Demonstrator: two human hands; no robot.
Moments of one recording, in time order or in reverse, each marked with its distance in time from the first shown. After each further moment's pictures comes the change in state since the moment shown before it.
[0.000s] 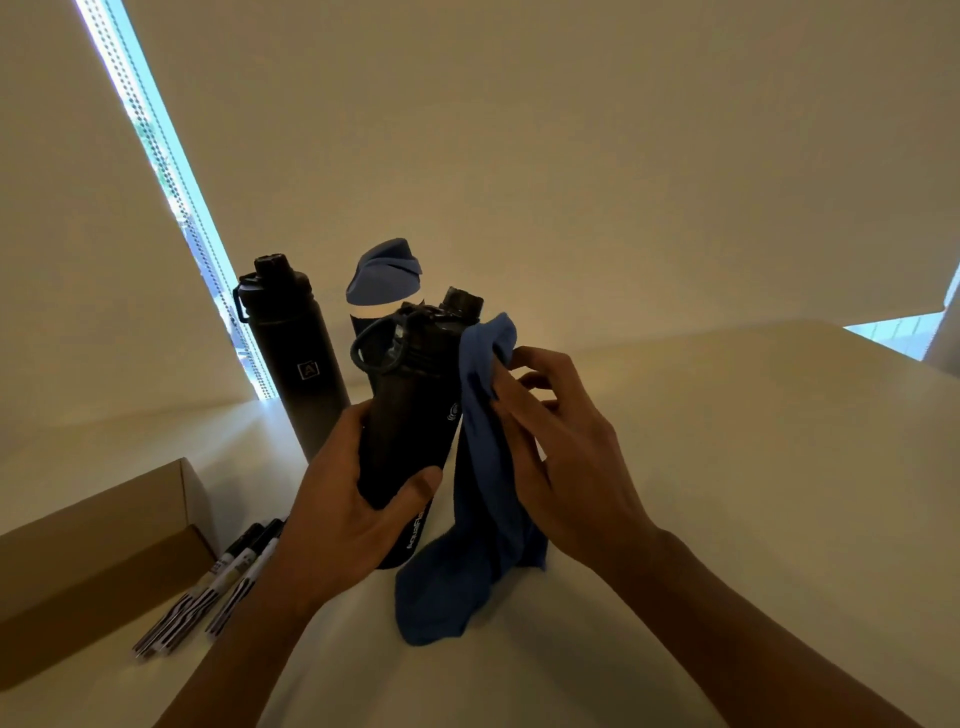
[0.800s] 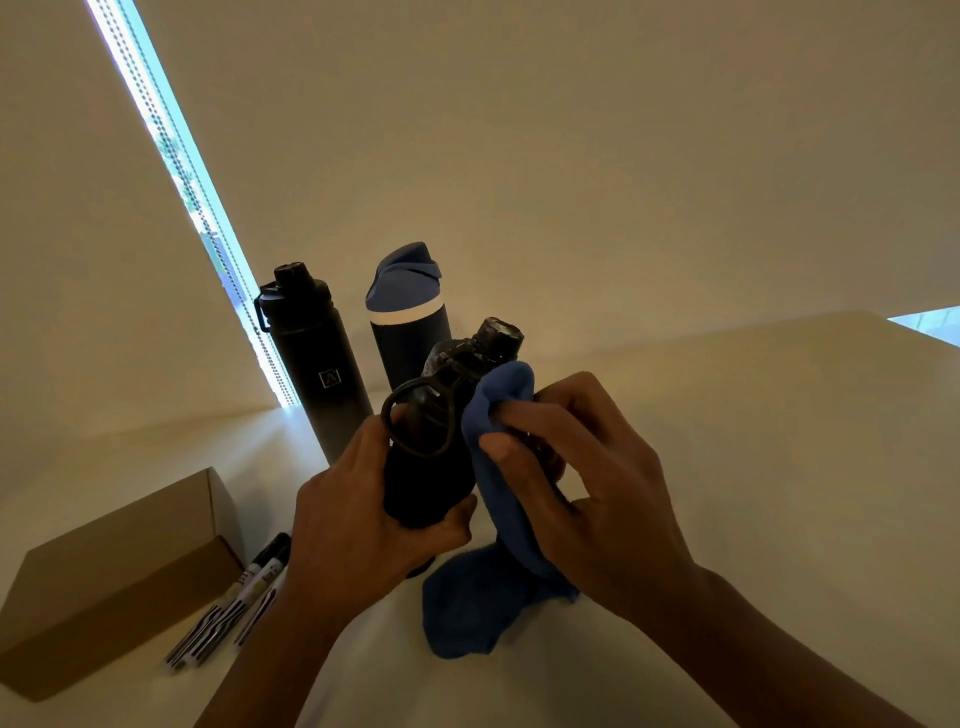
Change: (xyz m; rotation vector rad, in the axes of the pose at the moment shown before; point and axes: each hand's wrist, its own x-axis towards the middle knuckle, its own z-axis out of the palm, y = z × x) left_hand 0.000 0.003 -0.005 0.279 0.057 0.091; right_hand -0.003 -0.031 -0.008 0.220 0.142 -0.022
